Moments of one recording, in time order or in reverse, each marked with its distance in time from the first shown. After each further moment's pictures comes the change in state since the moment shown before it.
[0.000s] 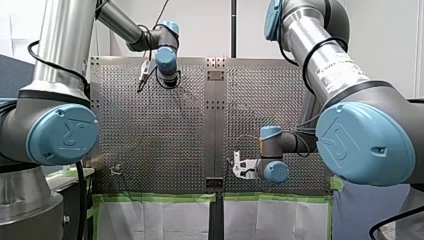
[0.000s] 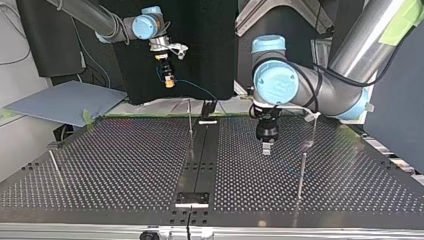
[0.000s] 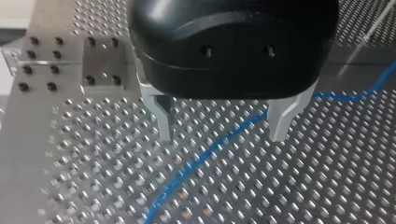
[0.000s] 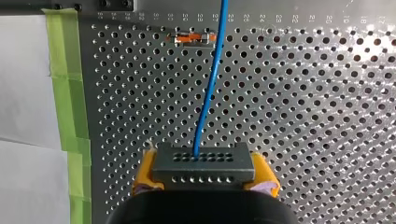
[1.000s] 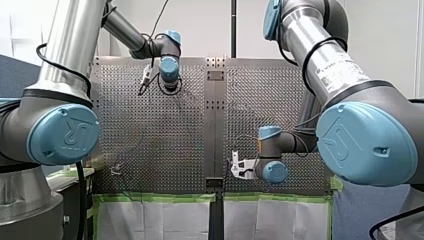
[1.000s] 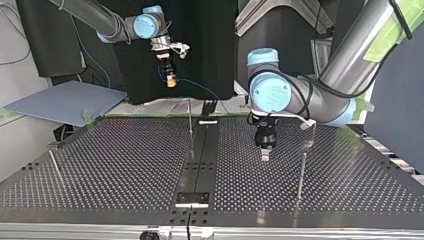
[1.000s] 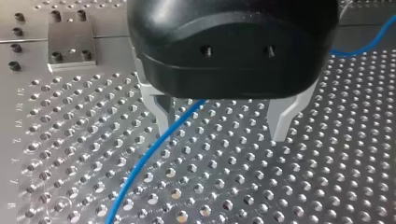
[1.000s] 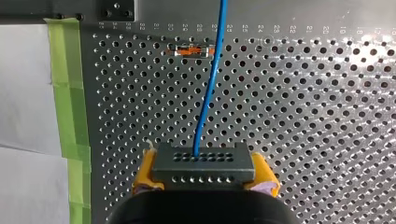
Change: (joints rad) left arm 0.004 -0.079 0.036 0.085 -0.026 0.090; right arm 0.013 0.000 0.000 -0.003 0.000 0.001
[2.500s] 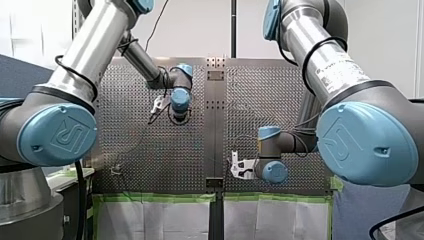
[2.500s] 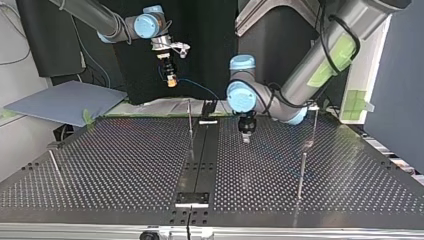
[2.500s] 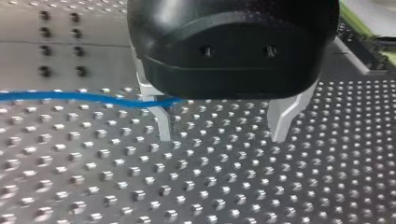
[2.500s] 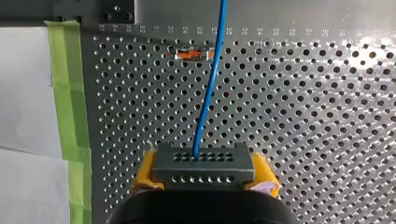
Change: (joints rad) left arm -0.056 -0.251 -0.007 0.093 -0.043 -0.024; right arm 0.004 0.000 0.000 0.001 -0.001 0.000
